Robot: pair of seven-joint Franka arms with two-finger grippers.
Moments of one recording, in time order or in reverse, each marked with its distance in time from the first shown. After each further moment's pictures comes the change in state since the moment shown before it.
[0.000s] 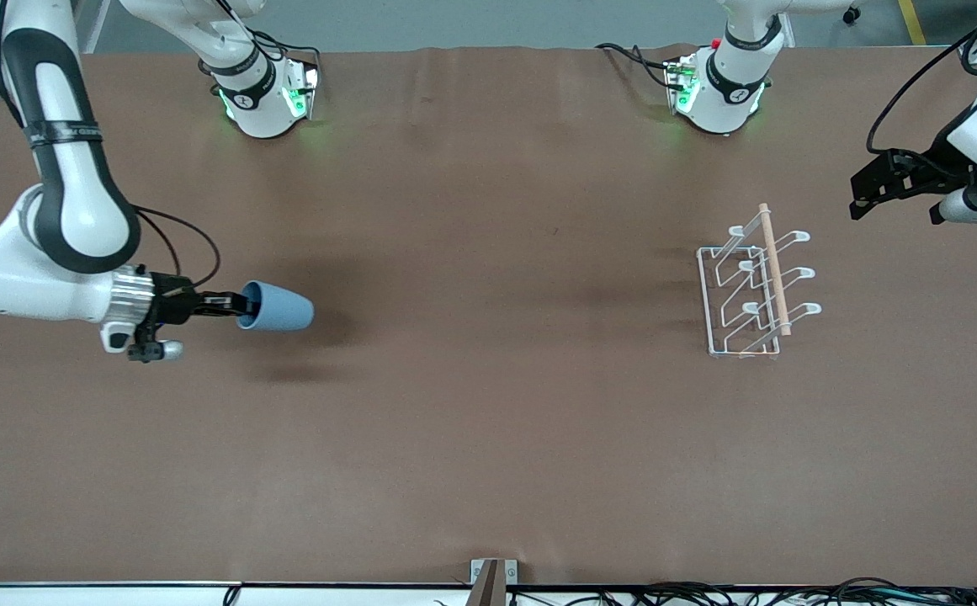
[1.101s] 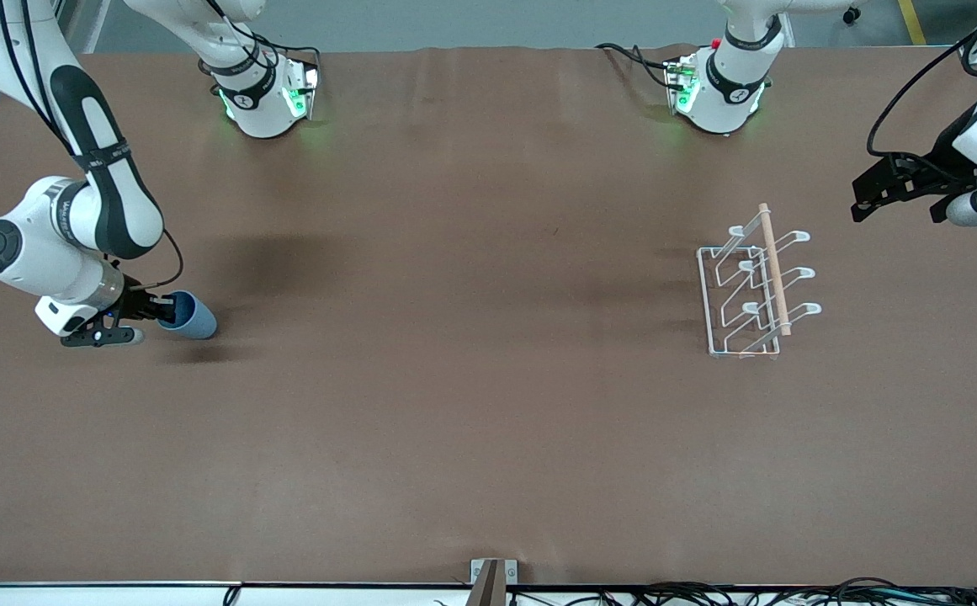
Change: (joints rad) left arm 0.002 0.000 0.001 -0.010 0.000 -0.001 -0.093; right arm -0.188 0.017 -0.042 -0.253 -0.717 0.526 -0.037
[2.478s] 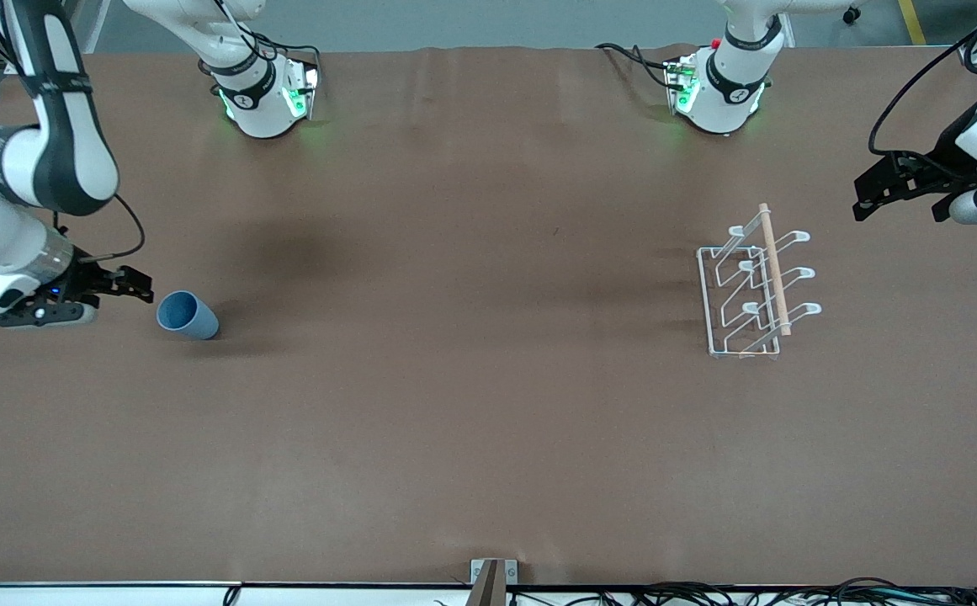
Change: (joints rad) left arm 0.000 -0.003 0.002 0.000 0.000 0.000 0.000; right arm 0.016 -0.190 -0.008 0.018 -0.075 -0.157 0.021
